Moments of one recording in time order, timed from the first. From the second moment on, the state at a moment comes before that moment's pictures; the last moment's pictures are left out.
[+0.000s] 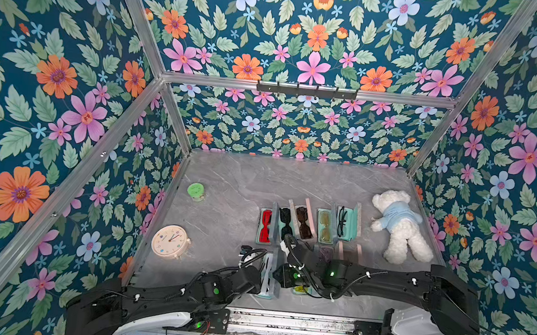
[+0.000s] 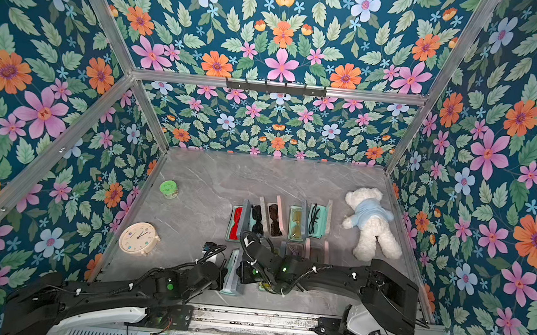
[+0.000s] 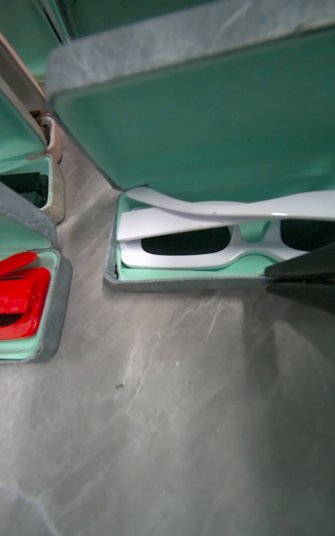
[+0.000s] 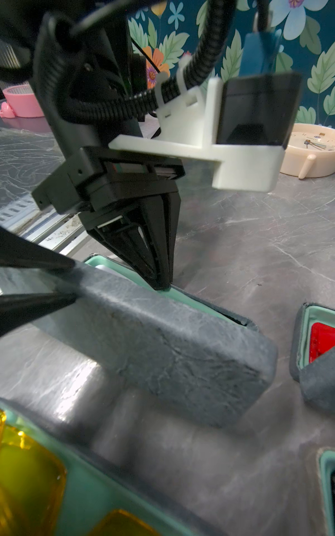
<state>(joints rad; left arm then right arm) -1.17 0.89 0.16 -0.14 -0.33 -1.00 1.19 1.48 0.81 -0.12 -0.08 0.92</state>
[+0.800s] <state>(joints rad) -1.18 0.88 0.16 -0.14 -0.35 -1.02 1.20 1.49 0.81 -0.10 -0.07 0.92</state>
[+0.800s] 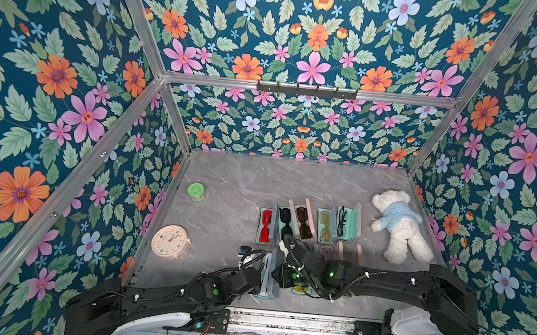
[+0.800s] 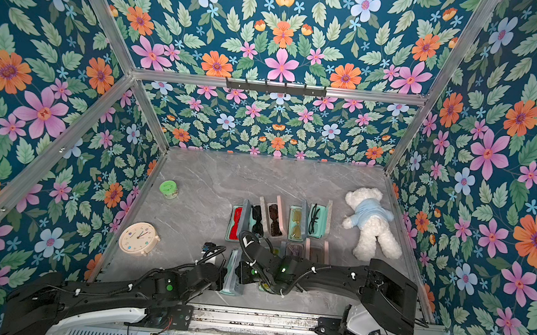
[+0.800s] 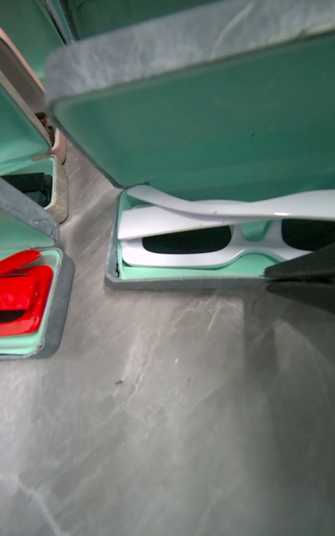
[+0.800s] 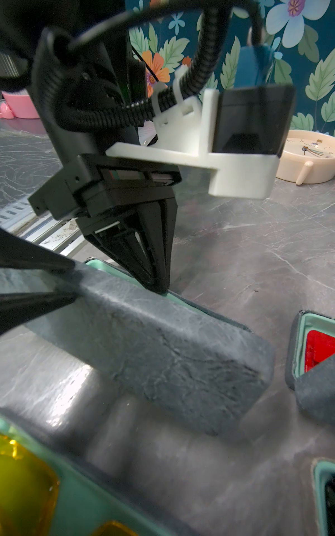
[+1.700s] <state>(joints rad) -1.19 0.88 0.16 -0.15 -0.36 -1.02 1.20 1.53 0.82 -0.08 -0.07 0.92</state>
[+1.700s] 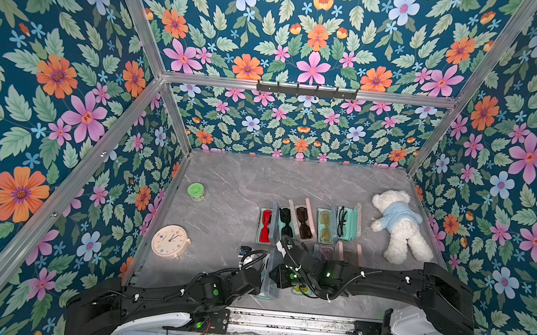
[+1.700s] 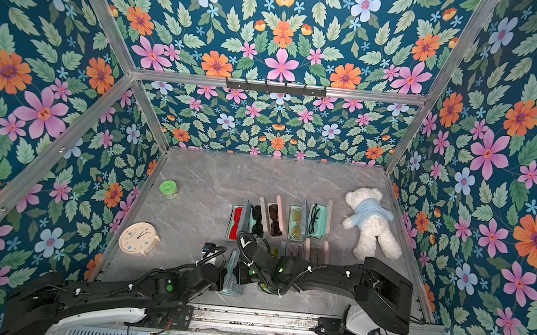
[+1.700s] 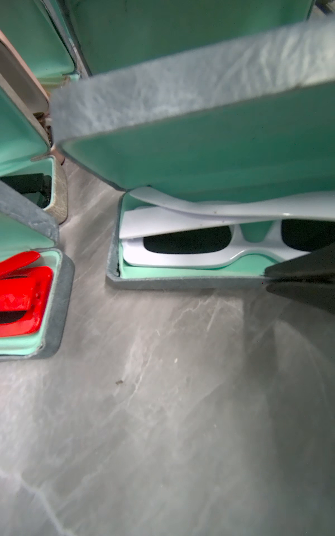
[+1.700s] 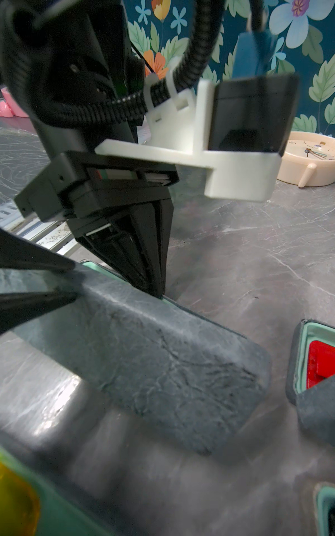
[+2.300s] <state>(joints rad) -1.19 0.90 0.17 -0.15 -0.37 -1.02 1.20 1.54 0.82 -0.07 -0.08 0.92</state>
